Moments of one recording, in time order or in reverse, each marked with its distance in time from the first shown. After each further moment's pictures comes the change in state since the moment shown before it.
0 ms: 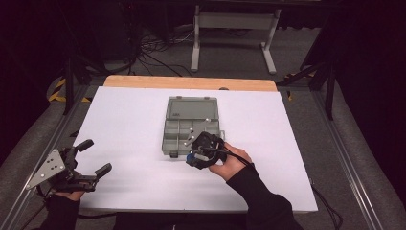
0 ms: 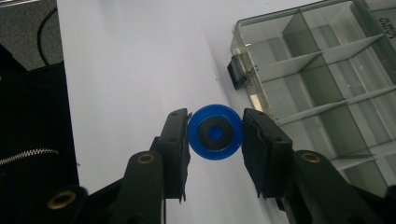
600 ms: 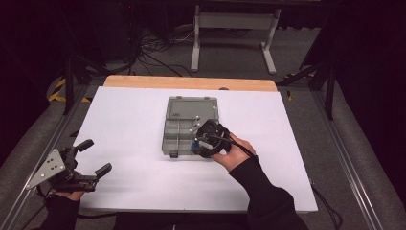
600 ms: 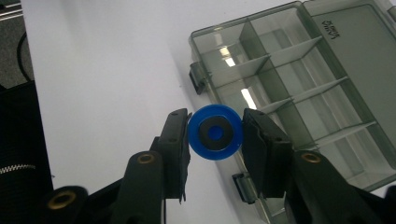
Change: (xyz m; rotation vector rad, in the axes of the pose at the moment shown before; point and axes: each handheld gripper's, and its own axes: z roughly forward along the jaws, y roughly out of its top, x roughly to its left) left arm 0.000 0.000 0.000 0.001 0.000 0.000; right arm -0.023 0.004 -0.014 -0.017 -0.057 0.057
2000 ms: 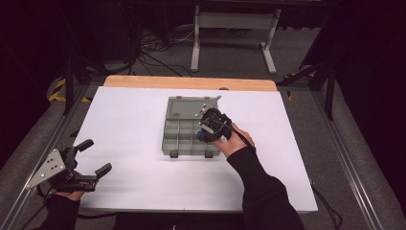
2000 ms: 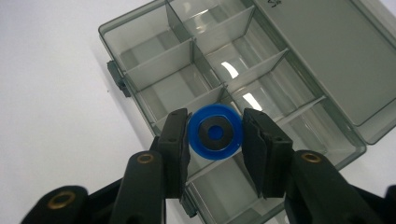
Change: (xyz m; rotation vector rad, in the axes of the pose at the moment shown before) left arm 0.000 0.000 0.000 0.000 0.001 -0.001; right arm -0.050 -0.007 0.029 0.042 -0.064 0.156
